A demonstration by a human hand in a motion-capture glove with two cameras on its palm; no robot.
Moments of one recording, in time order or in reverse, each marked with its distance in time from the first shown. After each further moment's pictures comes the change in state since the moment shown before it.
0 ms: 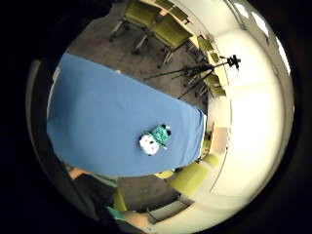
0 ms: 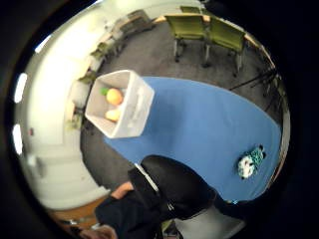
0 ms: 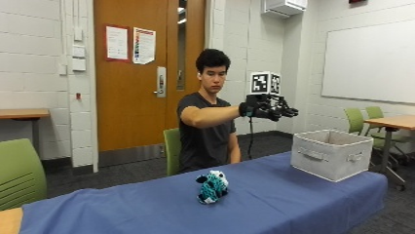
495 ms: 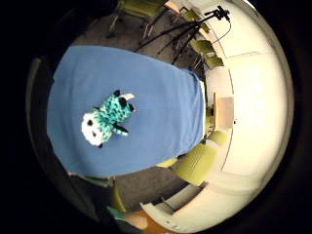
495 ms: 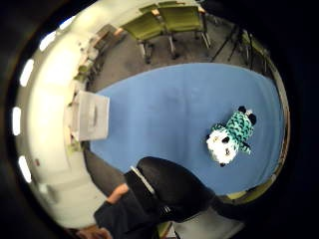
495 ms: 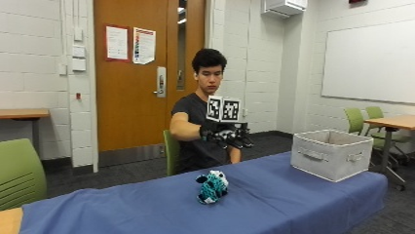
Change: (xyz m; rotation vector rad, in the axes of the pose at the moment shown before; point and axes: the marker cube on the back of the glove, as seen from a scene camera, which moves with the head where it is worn) arm 0.170 0.088 0.102 -0.110 -0.017 0.264
